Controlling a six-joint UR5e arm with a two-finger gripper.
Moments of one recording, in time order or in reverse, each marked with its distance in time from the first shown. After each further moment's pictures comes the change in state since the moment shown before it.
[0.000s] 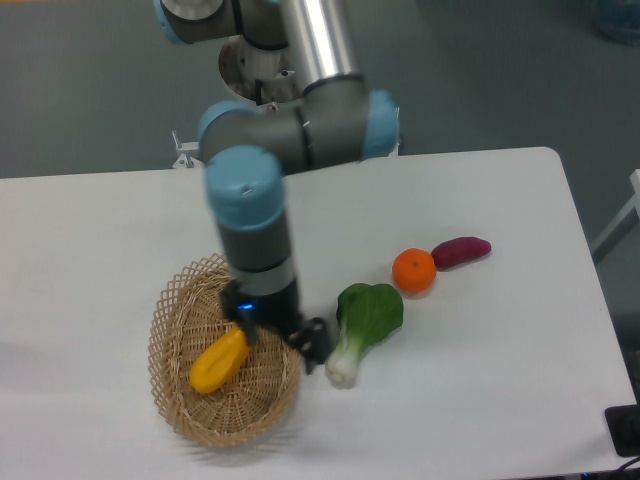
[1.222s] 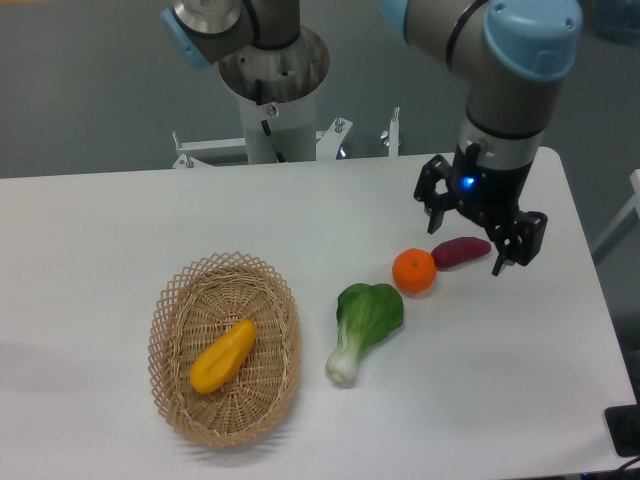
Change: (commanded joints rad) arm 0.298 0.057 0.101 -0.263 -0.098 0.491
